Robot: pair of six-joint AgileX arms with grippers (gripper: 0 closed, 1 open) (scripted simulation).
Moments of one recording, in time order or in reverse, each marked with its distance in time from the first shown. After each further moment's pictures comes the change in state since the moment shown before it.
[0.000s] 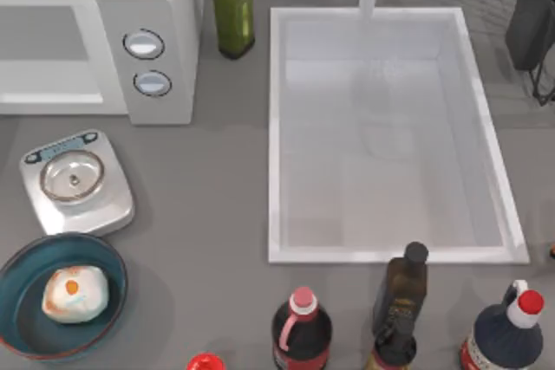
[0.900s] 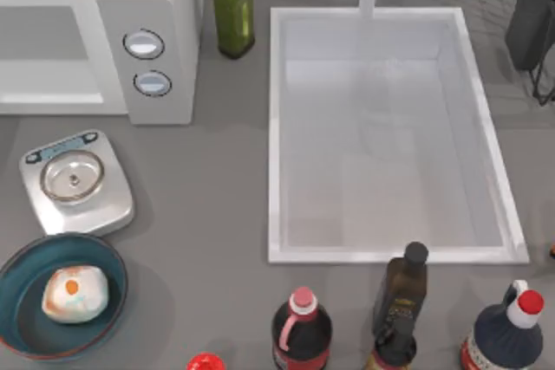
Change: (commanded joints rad) left arm 0.008 0.124 -0.263 0.377 0.003 0.007; right arm 0.000 0.000 0.000 0.000 0.000 0.000
